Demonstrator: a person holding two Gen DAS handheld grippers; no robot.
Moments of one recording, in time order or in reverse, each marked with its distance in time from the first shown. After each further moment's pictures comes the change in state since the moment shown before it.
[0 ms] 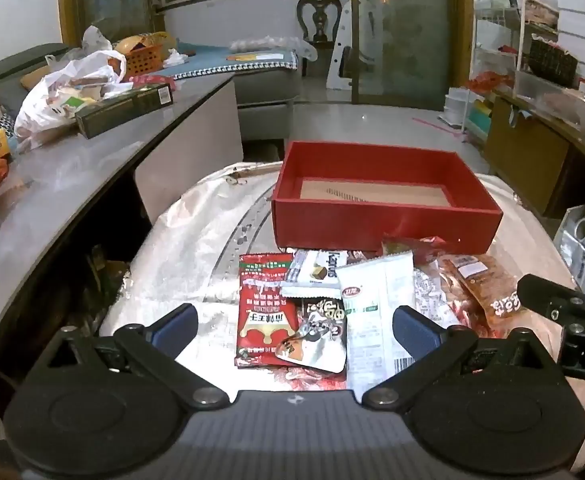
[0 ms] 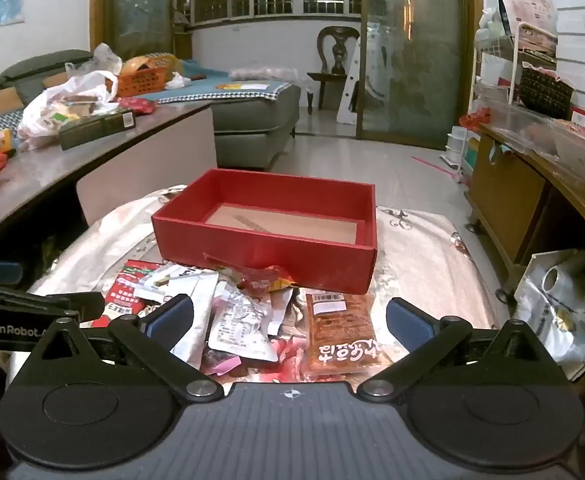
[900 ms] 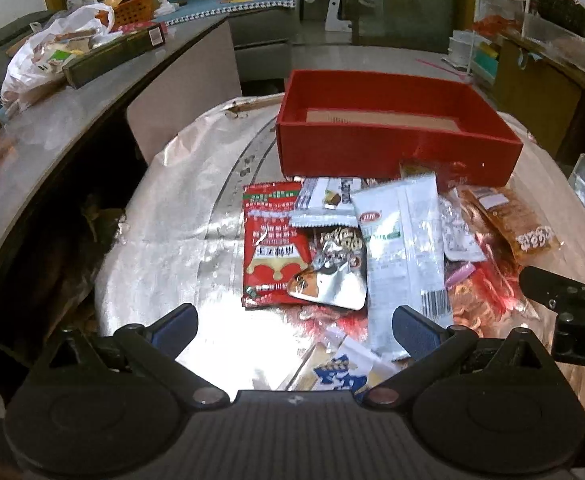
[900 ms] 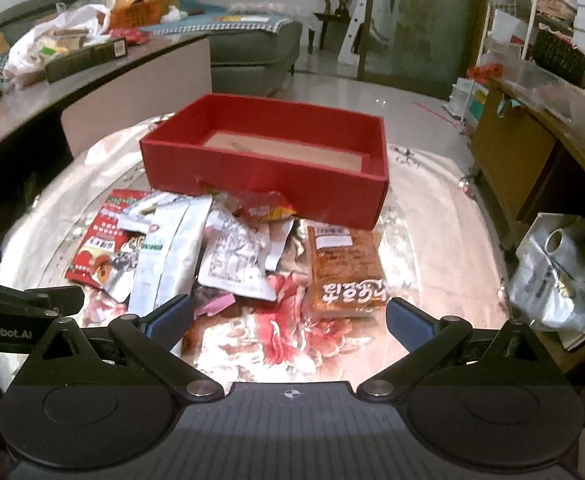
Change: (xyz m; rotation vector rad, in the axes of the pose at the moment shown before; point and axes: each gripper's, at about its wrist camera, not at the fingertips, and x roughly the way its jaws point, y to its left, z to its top) left arm 0.029 0.009 -0.022 0.025 0.208 0.007; right arm 0.032 0.009 -0.017 -0.043 0.209 -0.022
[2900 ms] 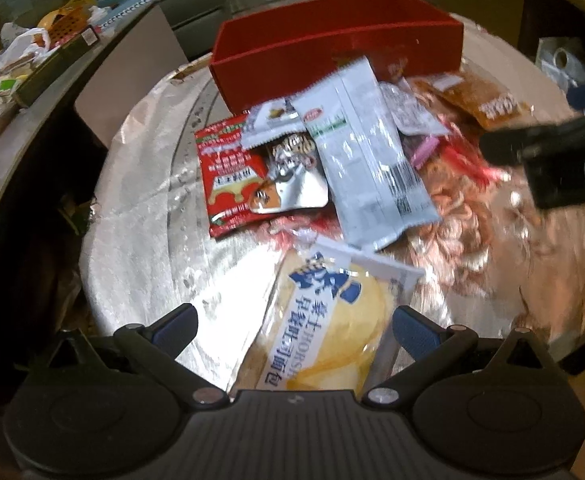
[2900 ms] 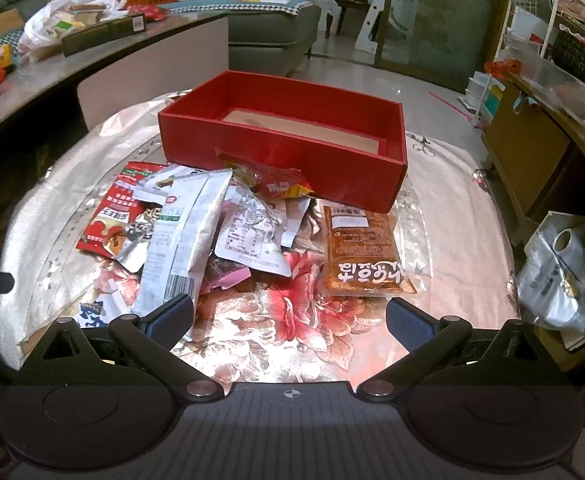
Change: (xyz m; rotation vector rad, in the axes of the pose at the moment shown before) left arm 0.007 -0.028 -0.044 0.268 0.123 0.014; right arm -0.002 0.009 -0.005 -0.047 0.051 0.018
